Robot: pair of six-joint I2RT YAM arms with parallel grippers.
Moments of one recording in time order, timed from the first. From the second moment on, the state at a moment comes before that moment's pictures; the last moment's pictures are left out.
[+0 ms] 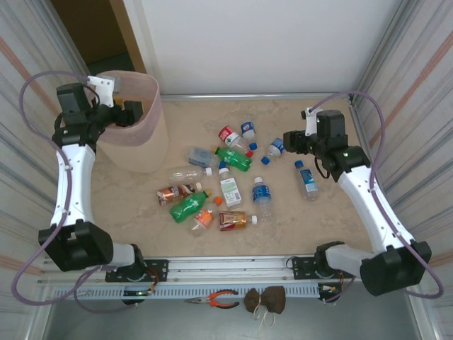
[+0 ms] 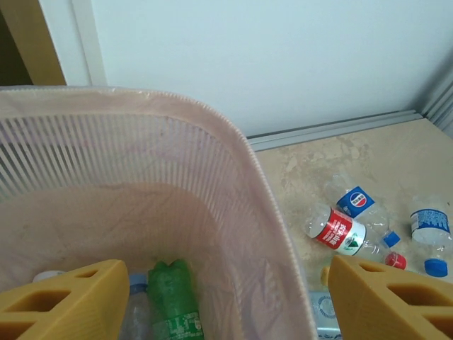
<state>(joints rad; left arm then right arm) 0.19 1.35 1.44 -0.52 0.58 0.12 0.21 1.19 1.15 -0.63 -0.04 0.11</state>
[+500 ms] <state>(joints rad) 0.20 1.33 1.41 -0.45 0.65 0.12 0.14 1.64 1.24 -0.79 -0.01 0.06</state>
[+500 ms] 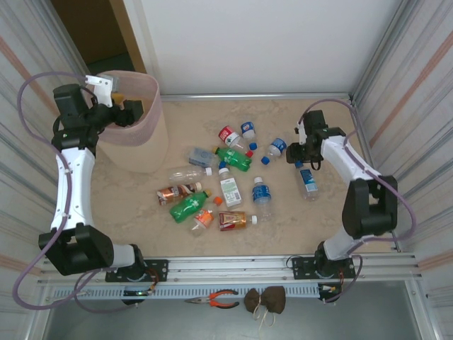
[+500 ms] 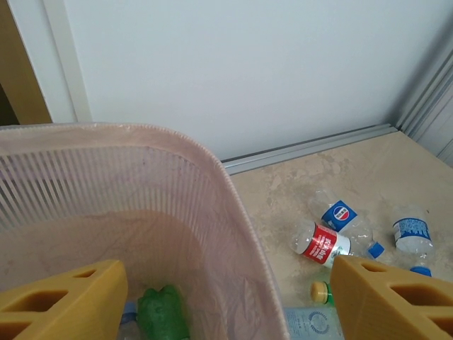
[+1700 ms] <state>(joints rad) 0.25 1.32 1.41 -0.42 0.72 0.09 0.12 2.02 1.44 -0.95 0.07 -0.04</state>
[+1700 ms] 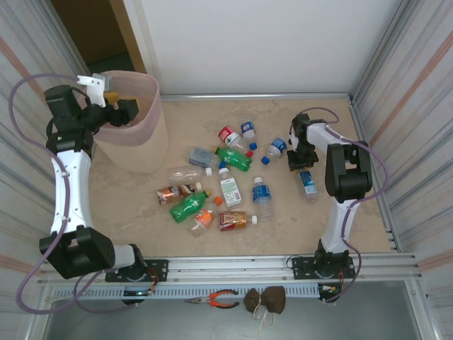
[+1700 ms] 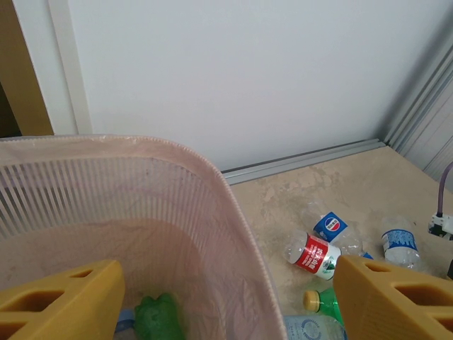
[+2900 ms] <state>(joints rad) -0.17 1.19 1.31 -0.20 0.92 -0.03 0.20 1.15 1.20 -0.52 -0.40 0.18</state>
